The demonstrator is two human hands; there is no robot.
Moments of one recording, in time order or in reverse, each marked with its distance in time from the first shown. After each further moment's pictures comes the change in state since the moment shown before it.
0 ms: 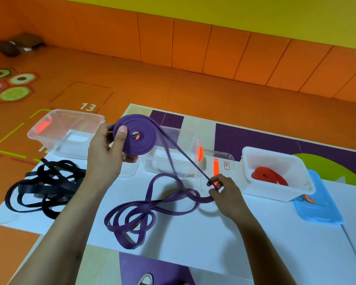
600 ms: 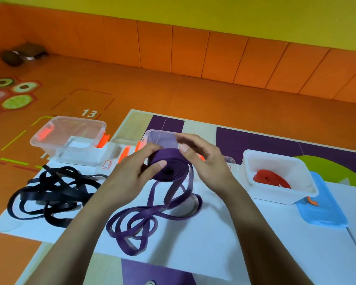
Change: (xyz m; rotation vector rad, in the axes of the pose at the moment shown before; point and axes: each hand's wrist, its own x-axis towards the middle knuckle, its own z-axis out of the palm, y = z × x) left_hand -0.019 0.009 0.012 0.337 -0.552 0.269; right_hand -0.003 -0.126 -0.017 0.409 -0.096 -0.520
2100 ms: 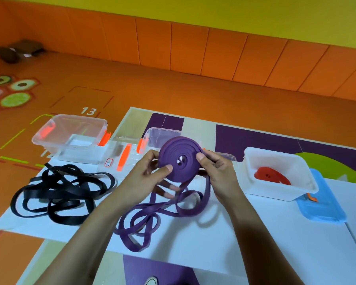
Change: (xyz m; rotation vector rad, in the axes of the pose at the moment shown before) left_hand -0.005 0.007 0.021 -0.733 -0.054 -0.382; right_hand -0.017 0.045 0.004 0.408 0.206 0.232
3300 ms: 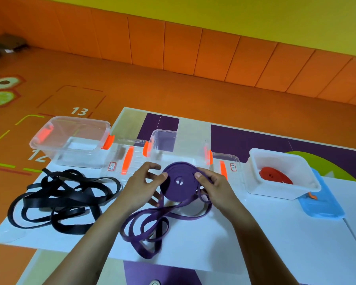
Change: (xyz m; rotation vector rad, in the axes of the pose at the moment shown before) left_hand 0.019 -0.045 -0.073 0.261 0.111 -0.133; right_hand -0.002 0.044 0.036 -0.323 0.000 0.197
